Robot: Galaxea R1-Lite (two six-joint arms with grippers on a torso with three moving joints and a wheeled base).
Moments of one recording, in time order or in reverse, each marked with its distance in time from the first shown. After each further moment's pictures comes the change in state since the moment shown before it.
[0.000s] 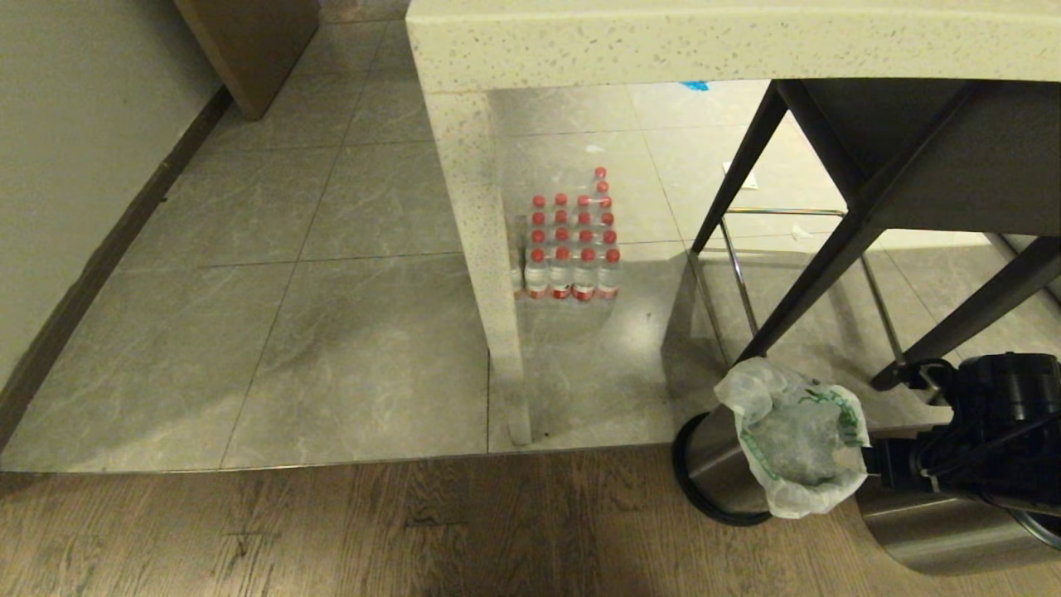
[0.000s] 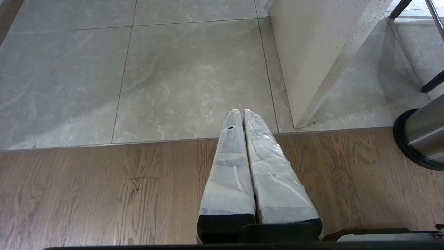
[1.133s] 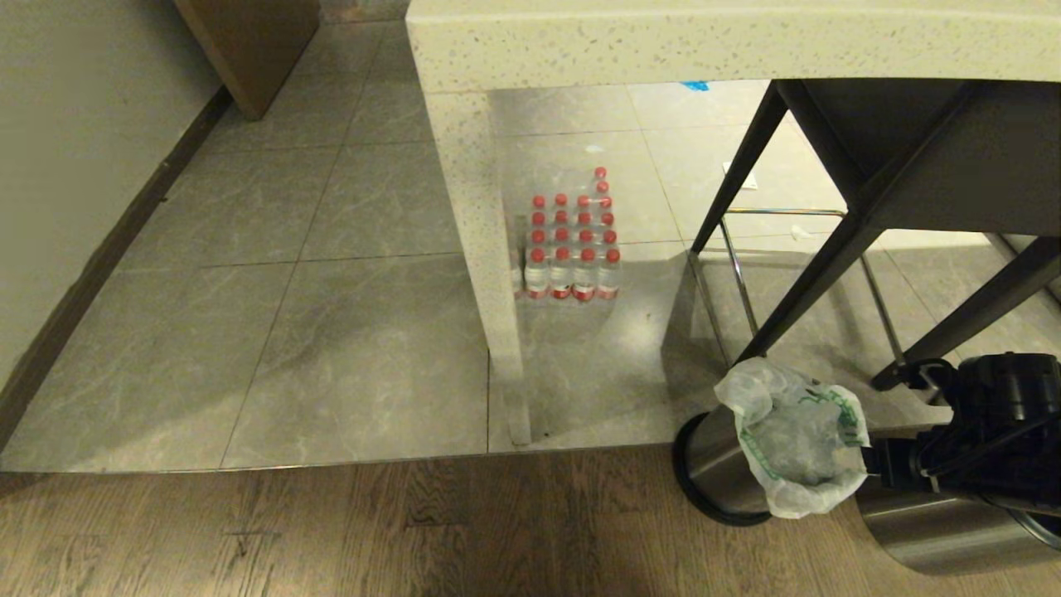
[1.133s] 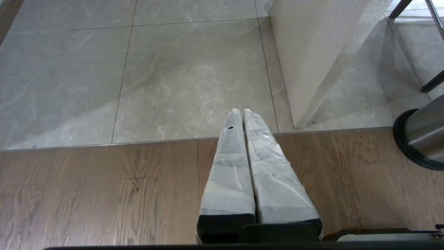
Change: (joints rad) left arm 0.000 0.000 0.000 0.000 0.000 0.000; right arm 0.001 0.000 0.000 0.000 0.000 0.000
